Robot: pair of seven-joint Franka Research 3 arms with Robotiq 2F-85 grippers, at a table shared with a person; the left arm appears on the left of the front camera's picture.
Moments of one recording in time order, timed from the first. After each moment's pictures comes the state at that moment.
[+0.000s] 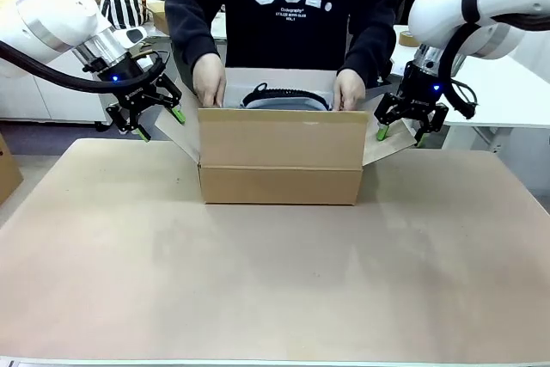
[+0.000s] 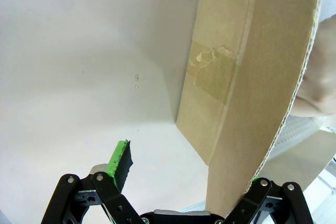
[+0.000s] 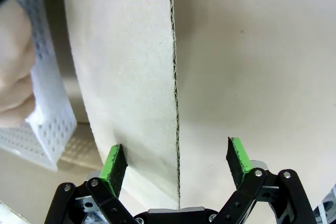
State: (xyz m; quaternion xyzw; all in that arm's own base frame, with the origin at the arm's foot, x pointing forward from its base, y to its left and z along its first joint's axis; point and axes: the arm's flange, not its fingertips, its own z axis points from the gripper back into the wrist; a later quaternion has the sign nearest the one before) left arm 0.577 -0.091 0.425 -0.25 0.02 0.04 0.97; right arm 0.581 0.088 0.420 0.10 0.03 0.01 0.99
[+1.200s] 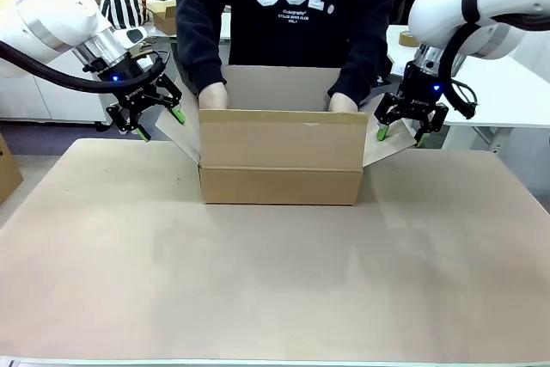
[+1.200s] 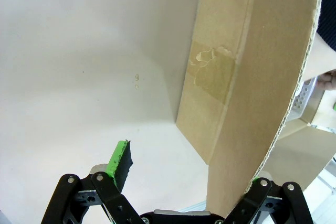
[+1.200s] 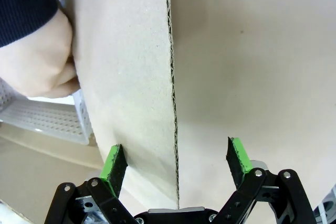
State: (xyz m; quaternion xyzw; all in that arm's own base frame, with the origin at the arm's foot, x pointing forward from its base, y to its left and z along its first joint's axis) left arm 0.577 -0.091 0.425 -0.25 0.02 0.04 0.97; right arm 0.581 0.088 0.420 0.10 0.03 0.01 0.99
